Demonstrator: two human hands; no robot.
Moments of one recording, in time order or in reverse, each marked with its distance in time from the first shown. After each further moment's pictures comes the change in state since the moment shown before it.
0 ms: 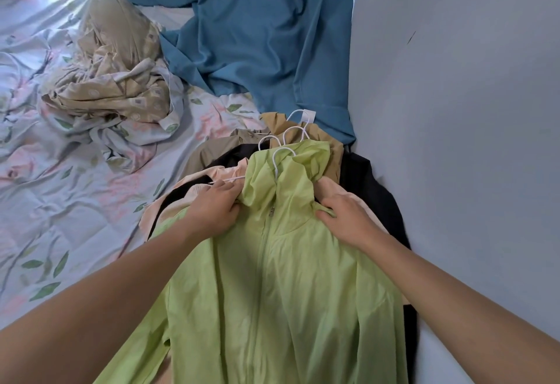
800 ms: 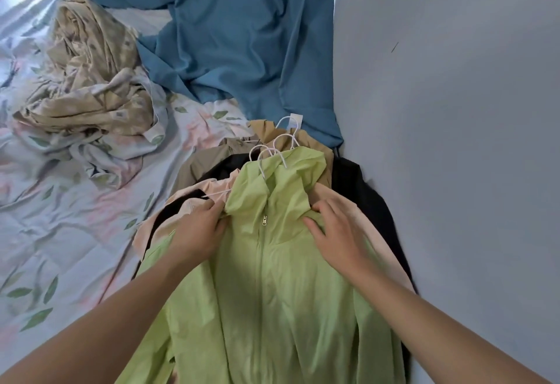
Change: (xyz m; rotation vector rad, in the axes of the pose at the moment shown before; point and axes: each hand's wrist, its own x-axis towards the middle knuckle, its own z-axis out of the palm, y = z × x) left_hand -0.021 -0.012 -0.001 -0.170 0.068 -0.072; right_hand -0.031 -0.039 0.008 0.055 0.305 0.050
